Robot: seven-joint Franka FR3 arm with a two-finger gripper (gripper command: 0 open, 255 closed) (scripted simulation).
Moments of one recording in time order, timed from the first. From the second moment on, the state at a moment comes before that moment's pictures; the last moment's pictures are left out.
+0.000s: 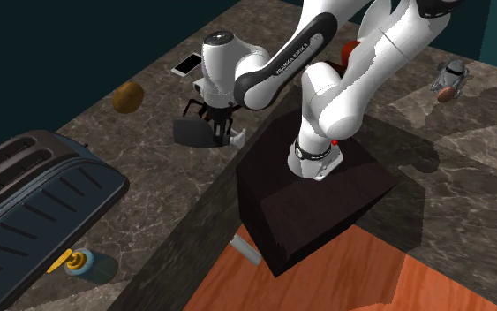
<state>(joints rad) -0.35 -0.63 -0.25 -2.98 -0.07 2.44 0.07</state>
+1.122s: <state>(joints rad) -0.36 -0.78 -0.22 -2.87 -0.07 2.19 0.09</state>
